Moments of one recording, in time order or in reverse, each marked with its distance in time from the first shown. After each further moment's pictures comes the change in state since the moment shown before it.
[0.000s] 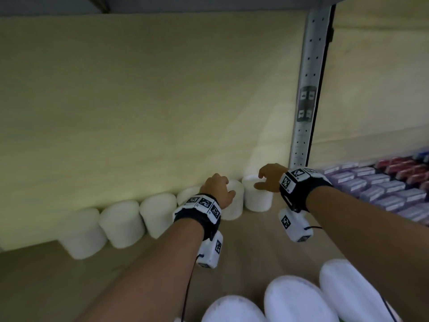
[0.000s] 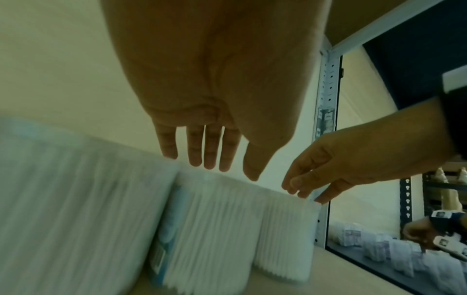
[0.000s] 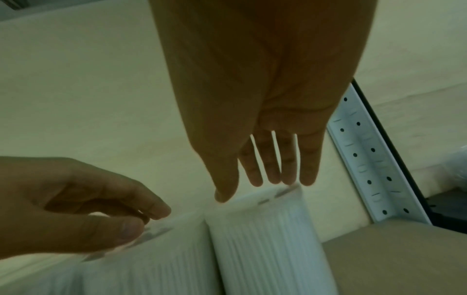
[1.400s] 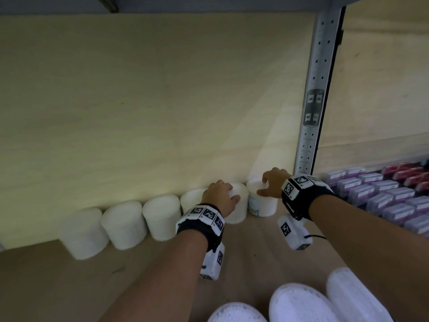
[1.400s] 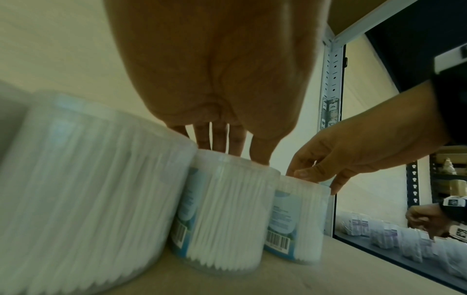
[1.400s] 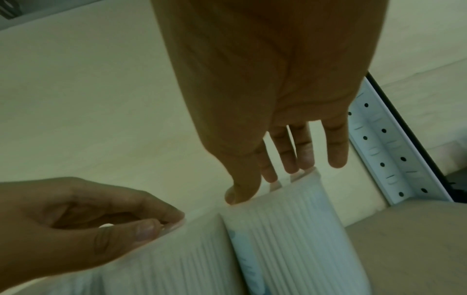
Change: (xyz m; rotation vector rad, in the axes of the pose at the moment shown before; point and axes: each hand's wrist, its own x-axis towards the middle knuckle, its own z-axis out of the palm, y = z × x) left_hand 0.000 -0.011 0.014 -0.038 0.087 0.034; right_hand 0.007 -0.007 0.009 -0.029 0.026 0.074
